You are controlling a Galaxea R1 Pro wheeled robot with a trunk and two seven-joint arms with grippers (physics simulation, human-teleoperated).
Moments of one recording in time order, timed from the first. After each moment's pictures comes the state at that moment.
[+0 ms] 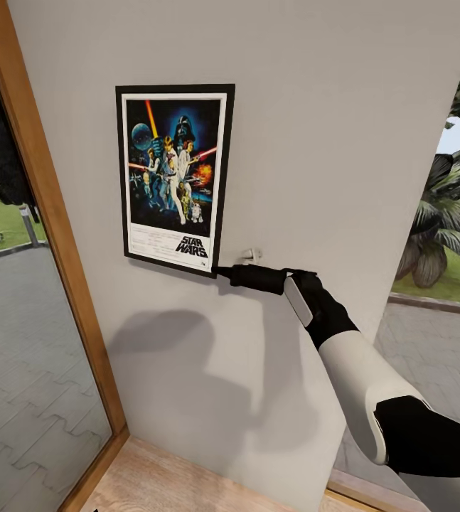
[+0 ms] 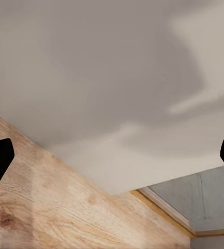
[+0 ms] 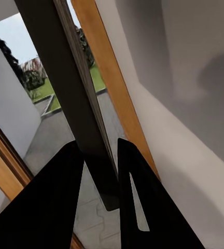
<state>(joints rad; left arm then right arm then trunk) -0.25 0.32 0.13 -0.04 0.70 -0.25 -1.12 -1.10 0.12 0.13 -0.75 -0.31 0.53 0.82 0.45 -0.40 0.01</state>
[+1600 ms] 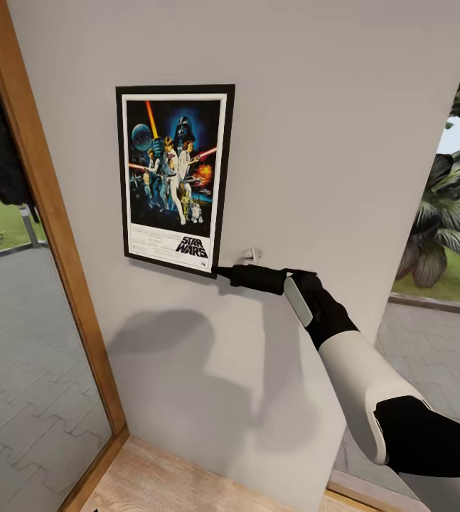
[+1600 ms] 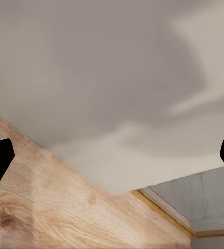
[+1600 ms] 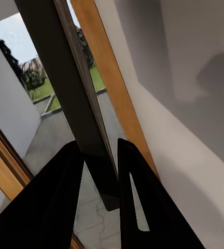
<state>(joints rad) -0.25 0.32 0.13 -0.04 0.70 -0.25 -1.12 -1.10 0.12 0.13 -0.75 -0.31 0.53 0.82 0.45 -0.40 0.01</state>
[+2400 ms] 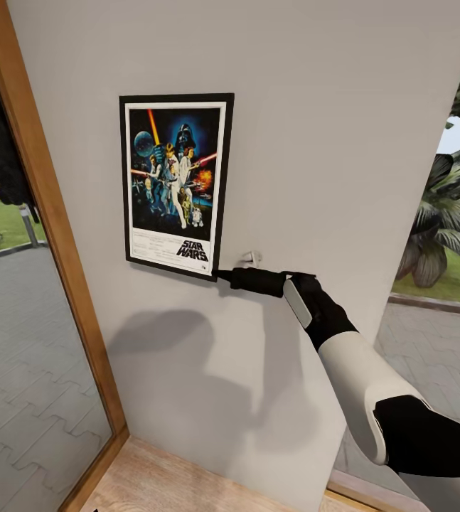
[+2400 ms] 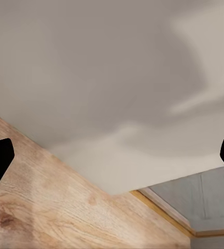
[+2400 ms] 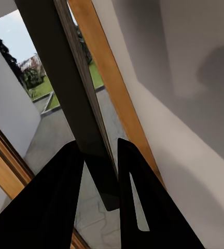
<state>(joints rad) -0.25 0.32 0.13 -0.04 0.70 -0.25 -1.12 -1.10 0.12 0.13 -0.72 -0.31 0.53 0.82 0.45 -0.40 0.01</state>
